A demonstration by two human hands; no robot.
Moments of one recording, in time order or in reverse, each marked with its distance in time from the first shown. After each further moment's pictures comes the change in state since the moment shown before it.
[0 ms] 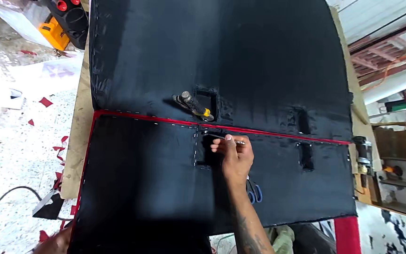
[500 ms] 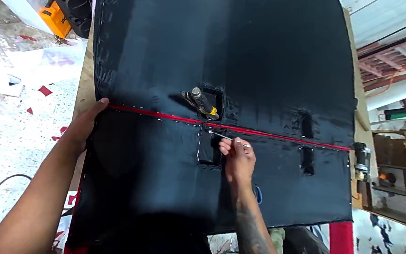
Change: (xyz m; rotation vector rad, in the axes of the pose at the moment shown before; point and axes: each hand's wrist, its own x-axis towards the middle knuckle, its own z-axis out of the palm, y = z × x) left_hand 0.207 0.231 0.004 -0.245 0.274 -0.009; right_hand 0.008 0.020 -0.013 0.221 0.085 0.308
